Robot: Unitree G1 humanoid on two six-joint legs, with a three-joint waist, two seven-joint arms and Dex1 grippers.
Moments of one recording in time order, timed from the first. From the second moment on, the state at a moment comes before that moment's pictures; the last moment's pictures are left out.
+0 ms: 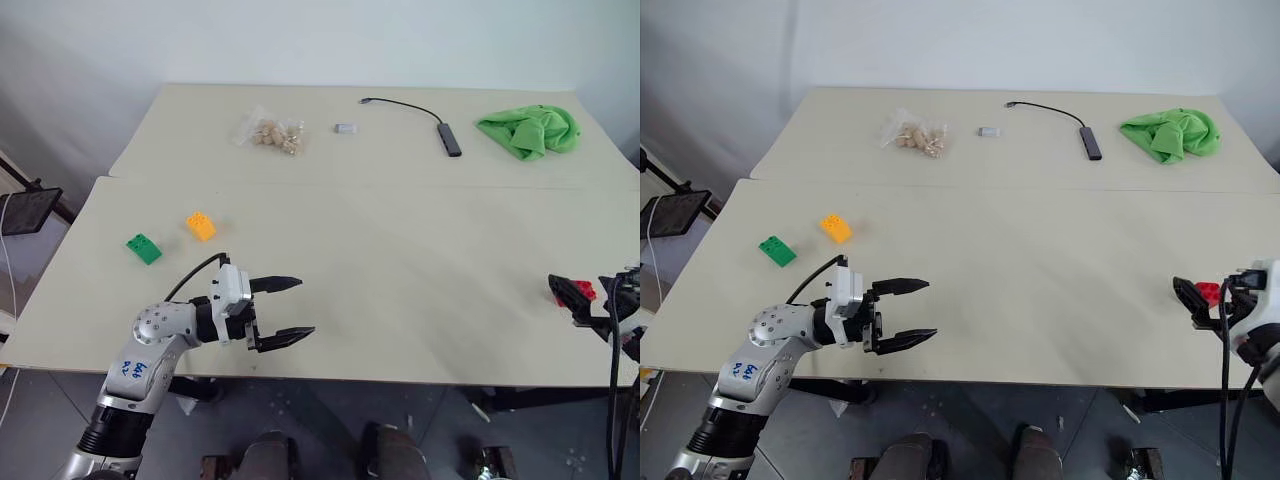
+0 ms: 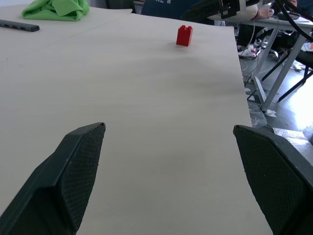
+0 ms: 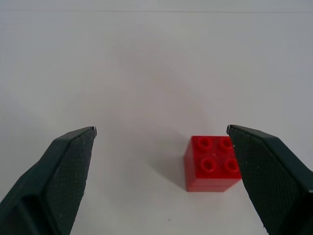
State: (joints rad) left arm -0.20 0.54 -0.04 -0.17 -0.45 0.18 -1.02; right arm 0.08 -0.72 -0.65 -0.26 0.64 0.74 0.30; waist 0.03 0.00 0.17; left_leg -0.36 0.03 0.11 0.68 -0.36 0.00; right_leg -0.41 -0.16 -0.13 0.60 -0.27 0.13
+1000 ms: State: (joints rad) left arm -0.12 0.56 0.01 -0.20 -0.43 0.15 -0.94; right arm -0.24 -0.85 -0.09 -0.24 0.51 0.50 0.99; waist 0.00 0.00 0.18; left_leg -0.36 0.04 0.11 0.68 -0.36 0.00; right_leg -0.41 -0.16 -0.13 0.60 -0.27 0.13
